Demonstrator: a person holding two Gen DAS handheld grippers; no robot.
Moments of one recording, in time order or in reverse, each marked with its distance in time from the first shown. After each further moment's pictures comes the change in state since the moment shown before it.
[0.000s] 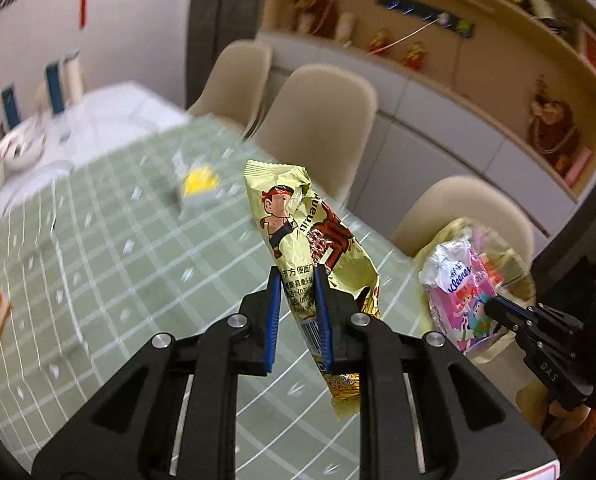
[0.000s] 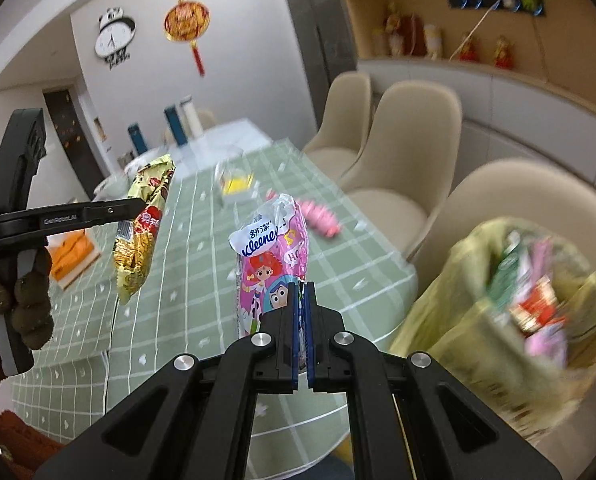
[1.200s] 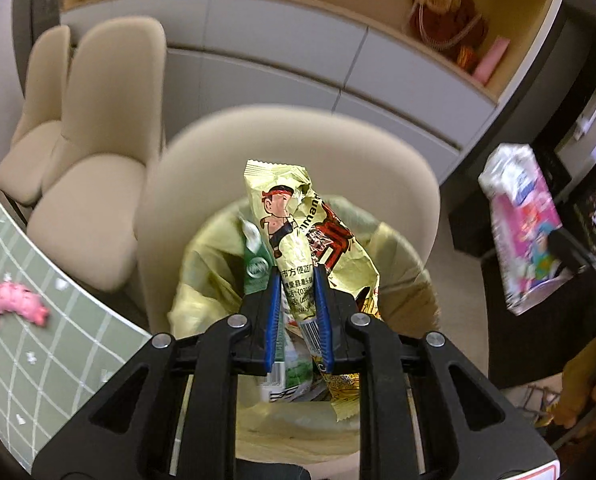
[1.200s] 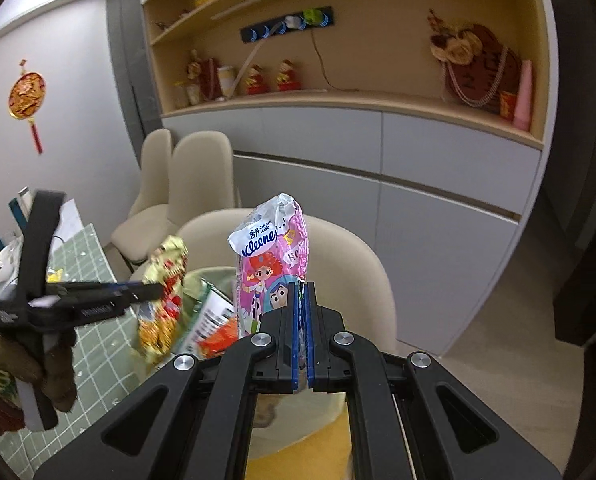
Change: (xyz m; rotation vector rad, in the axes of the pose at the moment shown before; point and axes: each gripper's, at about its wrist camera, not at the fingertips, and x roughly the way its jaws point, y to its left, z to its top) left arm 0.203 -0.280 0.021 0.286 0.292 -0.360; right arm -0.116 -0.212 0.000 0.289 -0.056 -0.524
